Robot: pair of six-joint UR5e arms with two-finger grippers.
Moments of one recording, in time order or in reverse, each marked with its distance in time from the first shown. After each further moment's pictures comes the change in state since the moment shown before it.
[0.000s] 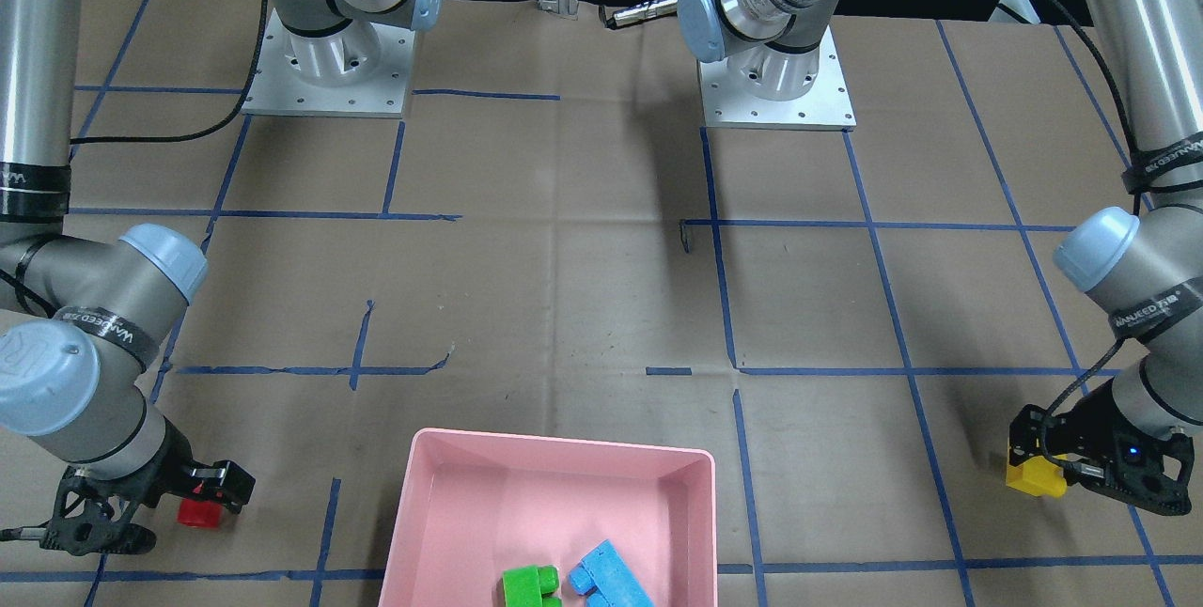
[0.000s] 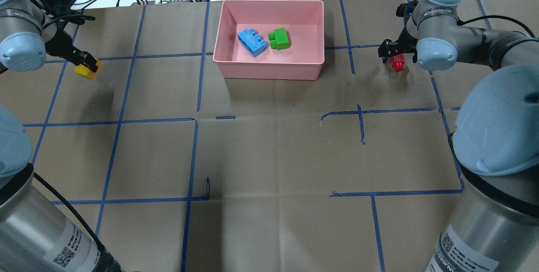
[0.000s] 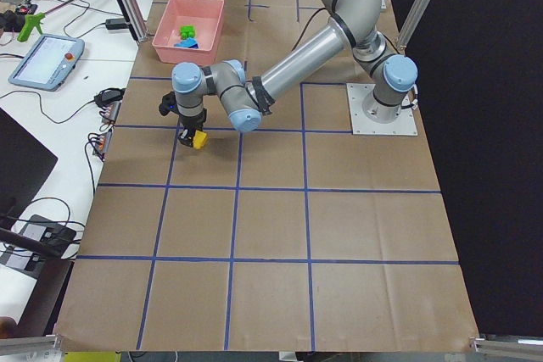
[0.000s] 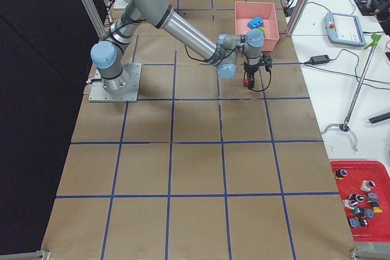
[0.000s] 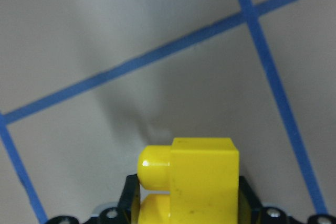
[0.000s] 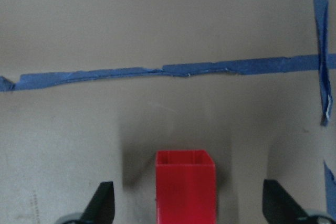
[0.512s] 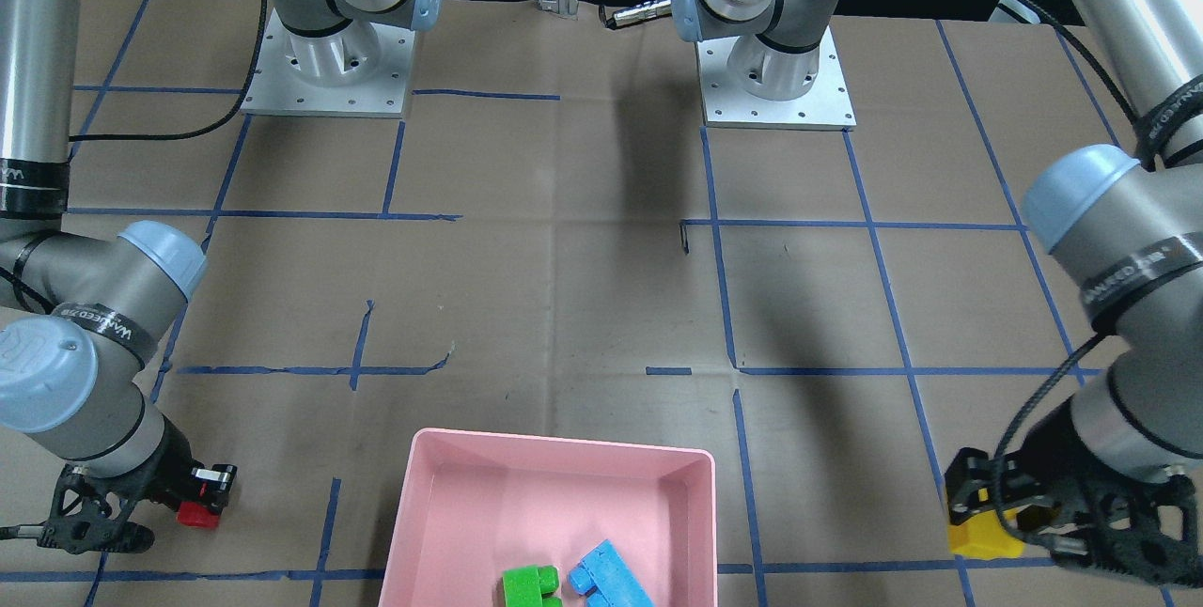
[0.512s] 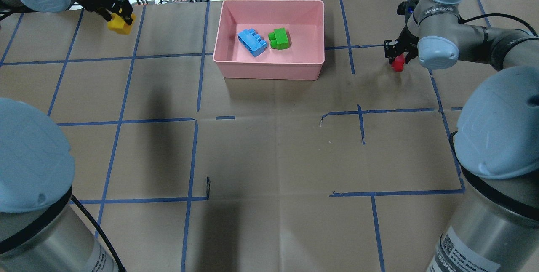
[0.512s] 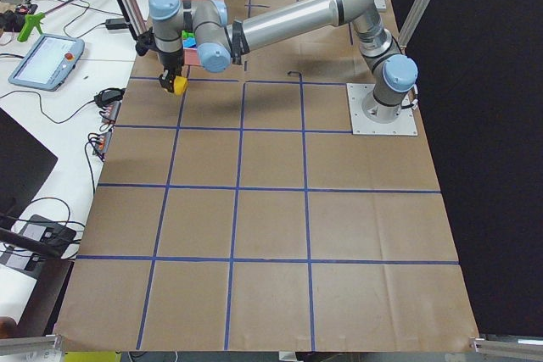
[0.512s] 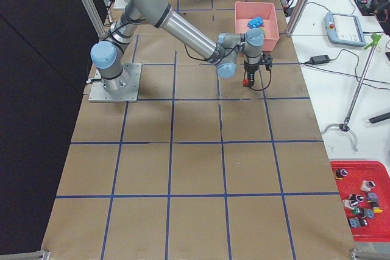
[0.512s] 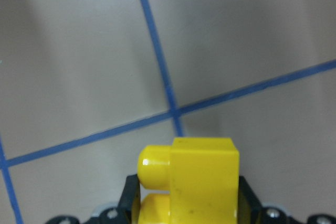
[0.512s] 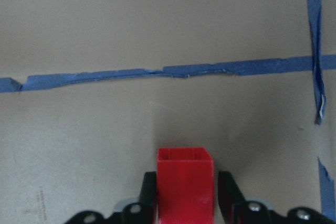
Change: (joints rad) left arm -0.251 -0.008 0.283 -0.251 -0.021 -0.466; right arm -0.001 -0.013 0.001 0.012 0.001 0.001
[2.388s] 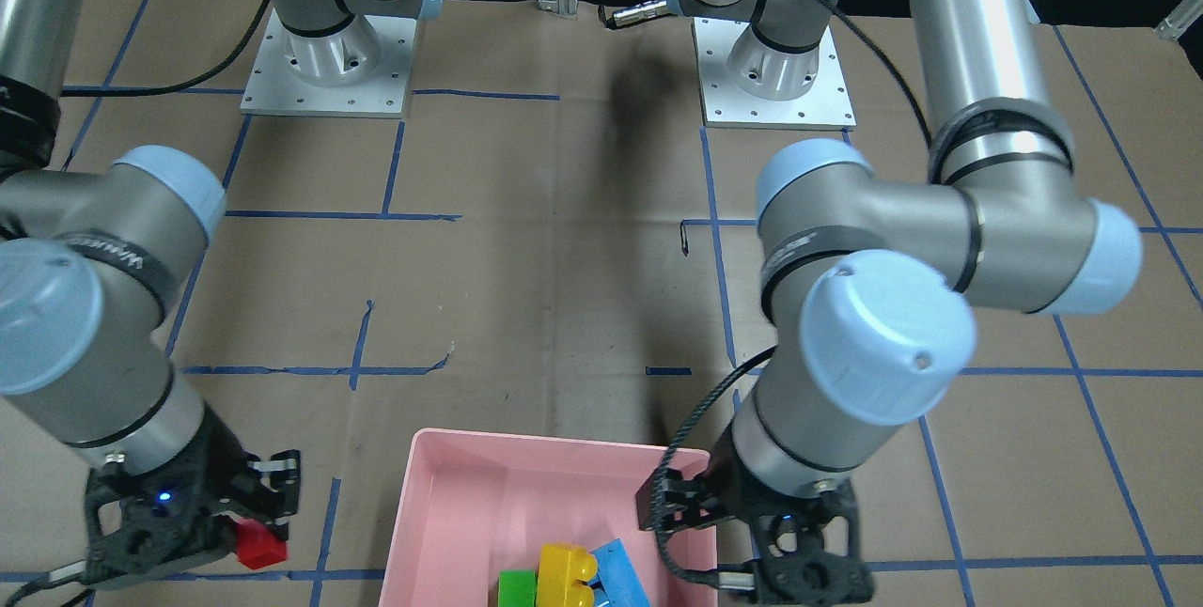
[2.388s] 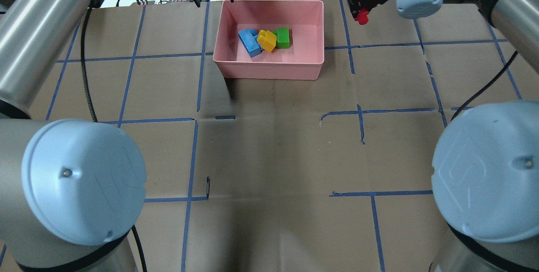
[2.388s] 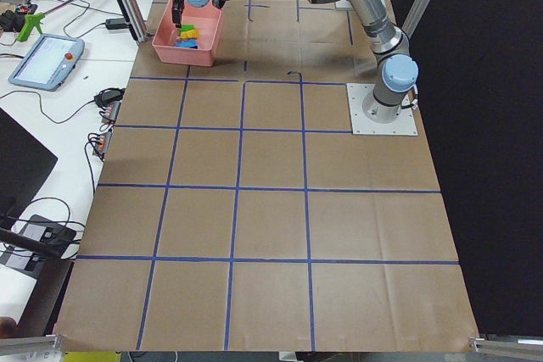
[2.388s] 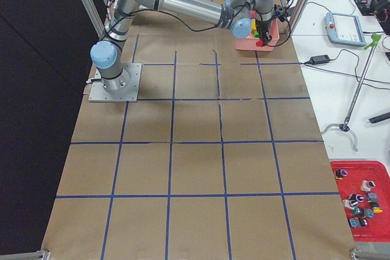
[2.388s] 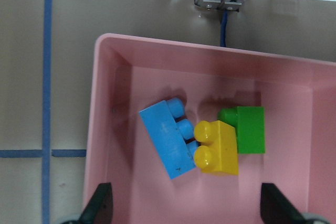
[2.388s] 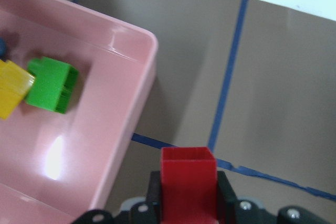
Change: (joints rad) left arm -0.224 -0.014 0.078 -0.061 -0.029 -0.386; right arm 0.225 -0.069 -0.276 0.186 0.119 -0.122
